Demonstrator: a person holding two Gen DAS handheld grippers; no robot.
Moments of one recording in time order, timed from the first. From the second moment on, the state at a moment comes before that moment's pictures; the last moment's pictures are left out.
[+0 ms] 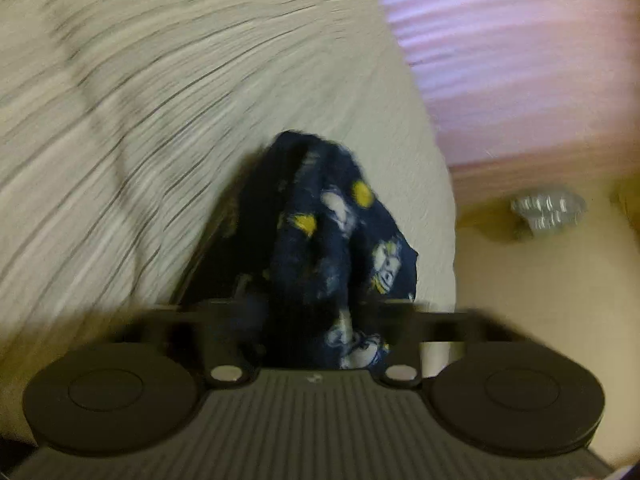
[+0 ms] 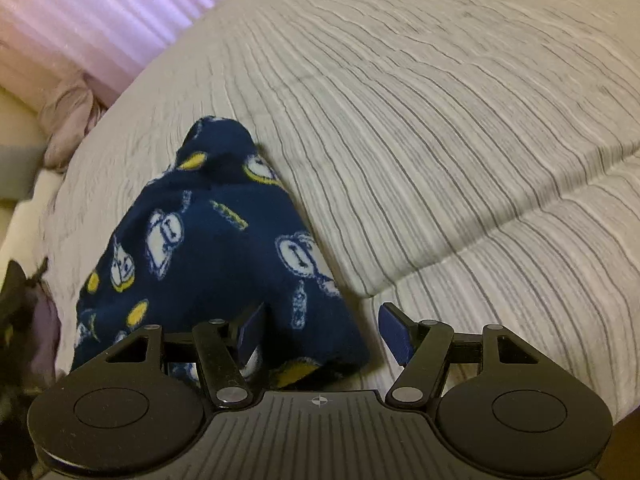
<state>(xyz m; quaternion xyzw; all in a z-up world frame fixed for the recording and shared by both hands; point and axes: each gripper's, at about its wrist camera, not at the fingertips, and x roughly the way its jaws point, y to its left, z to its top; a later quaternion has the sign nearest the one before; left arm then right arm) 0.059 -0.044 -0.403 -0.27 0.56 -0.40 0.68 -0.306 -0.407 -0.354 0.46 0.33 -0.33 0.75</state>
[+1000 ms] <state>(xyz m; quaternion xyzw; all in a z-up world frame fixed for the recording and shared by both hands) 0.020 -0.064 -0.390 0.04 0.53 -0.45 0.72 -0.238 -0.313 -0.362 0.19 0.44 -0.31 0.82</state>
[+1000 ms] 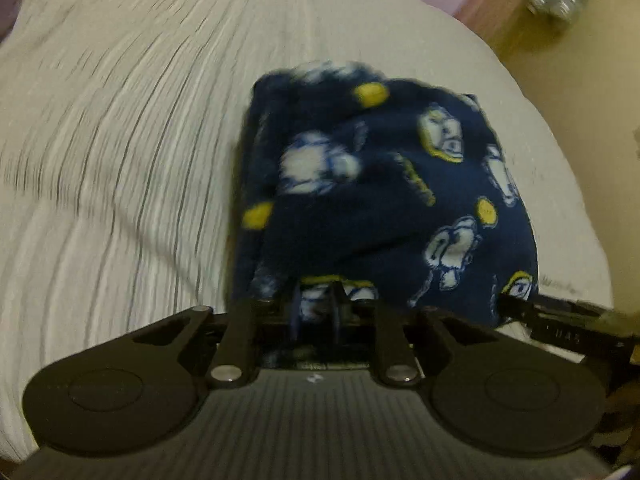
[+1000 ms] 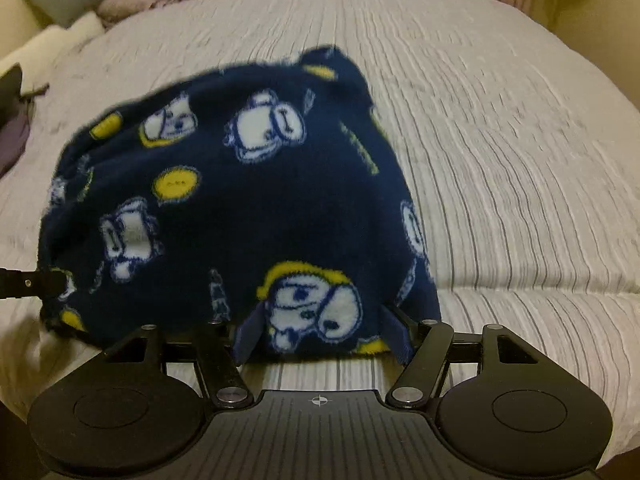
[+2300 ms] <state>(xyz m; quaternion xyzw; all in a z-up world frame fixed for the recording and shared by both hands) -0.045 -0.121 -0.213 0.14 0.49 -0.41 0.76 -0.268 -0.323 -0.203 0.26 0.45 -0.28 0.81</state>
